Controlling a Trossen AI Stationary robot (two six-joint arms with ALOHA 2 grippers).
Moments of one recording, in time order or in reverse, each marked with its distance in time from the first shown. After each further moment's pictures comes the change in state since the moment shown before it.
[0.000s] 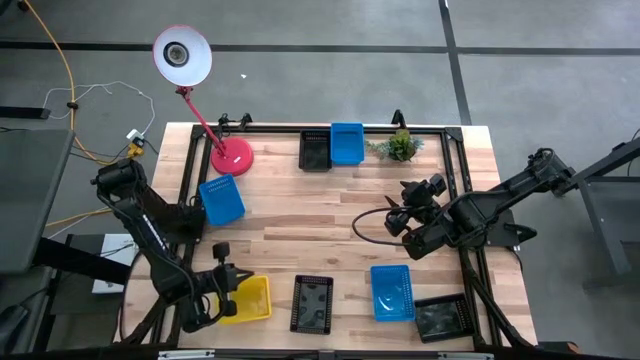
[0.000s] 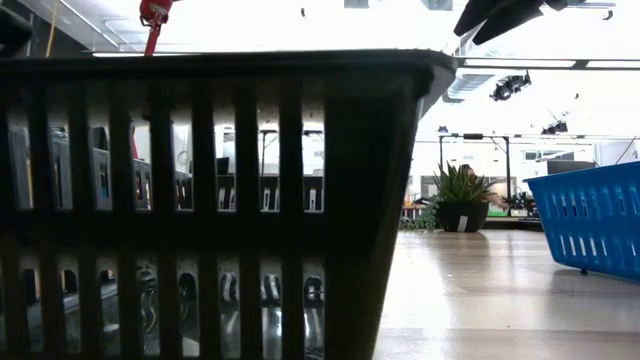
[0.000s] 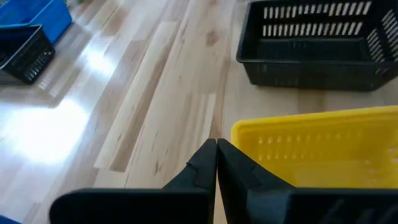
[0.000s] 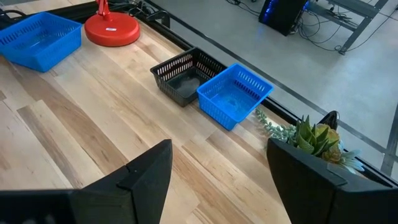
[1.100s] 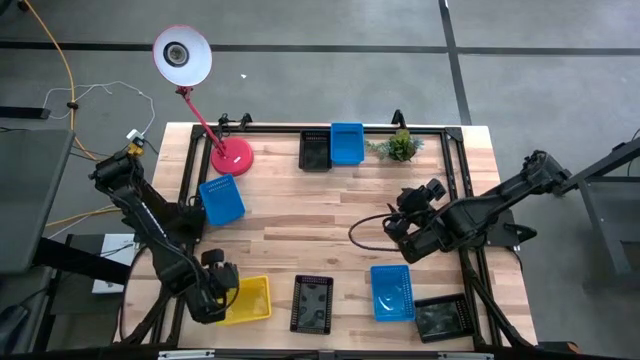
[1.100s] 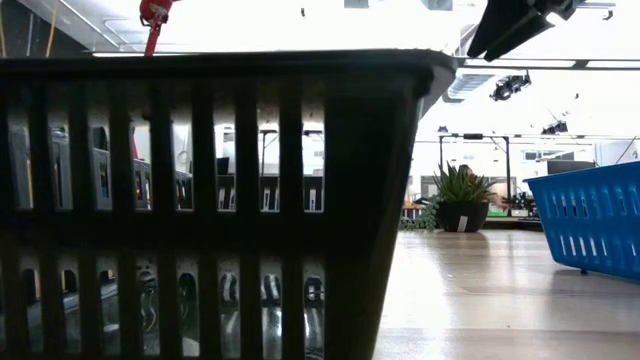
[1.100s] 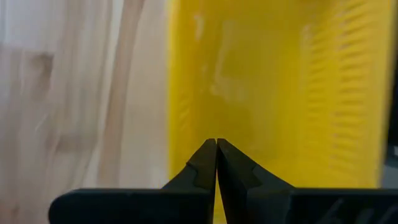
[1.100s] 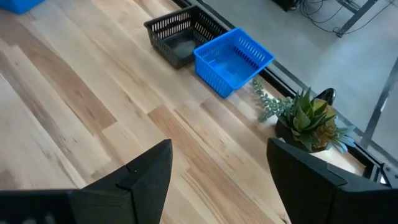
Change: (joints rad) left arm 0.114 -0.076 0.066 -0.151 0.765 -0.102; right arm 0.002 0.056 0.000 -0.097 -0.108 0.034
